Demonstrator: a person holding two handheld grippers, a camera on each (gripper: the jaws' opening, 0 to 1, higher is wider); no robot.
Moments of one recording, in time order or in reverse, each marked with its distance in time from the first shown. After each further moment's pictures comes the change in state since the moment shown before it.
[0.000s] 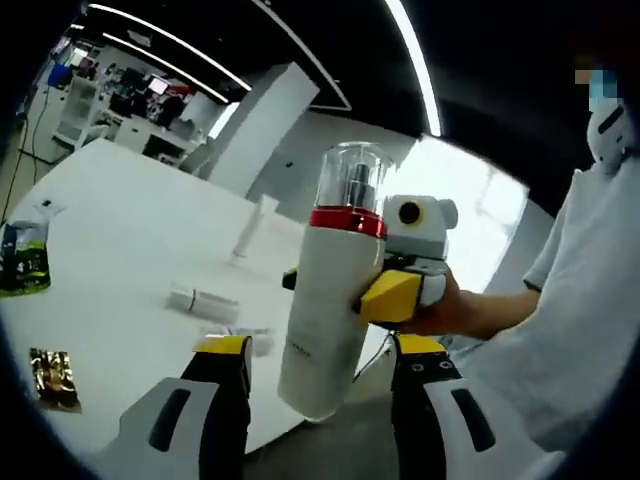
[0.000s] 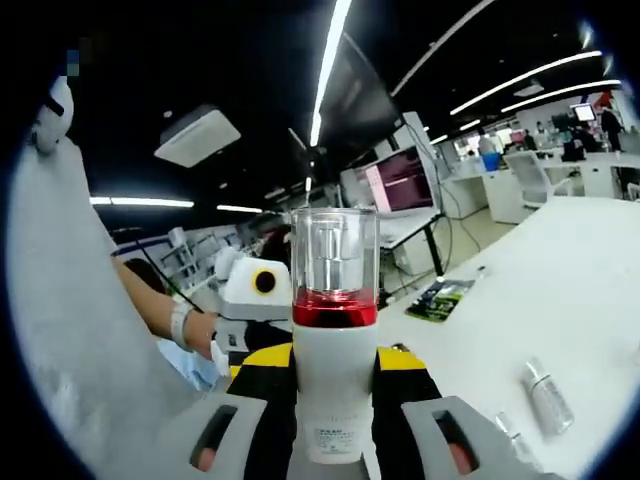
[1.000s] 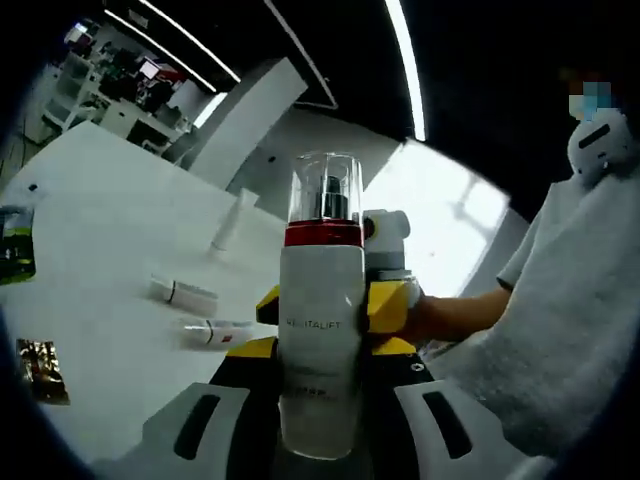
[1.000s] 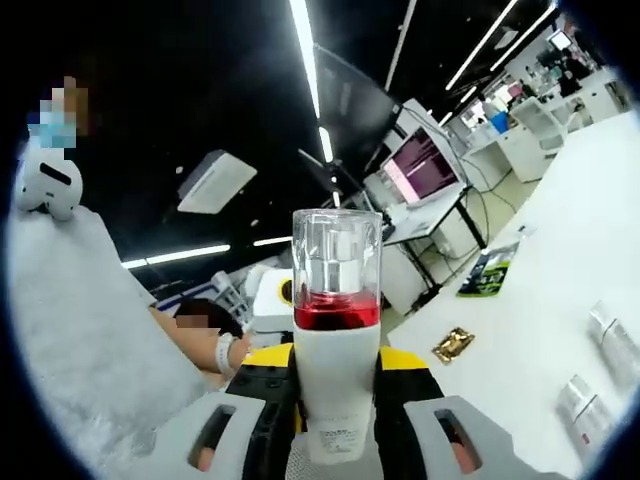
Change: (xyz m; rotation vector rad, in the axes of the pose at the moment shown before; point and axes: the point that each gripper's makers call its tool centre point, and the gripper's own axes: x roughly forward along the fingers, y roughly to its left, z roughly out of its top) left arm -0.008 0.002 -0.008 0.050 0.061 0.033; right arm 0.018 0.007 -0.012 0.233 -0.026 0.118
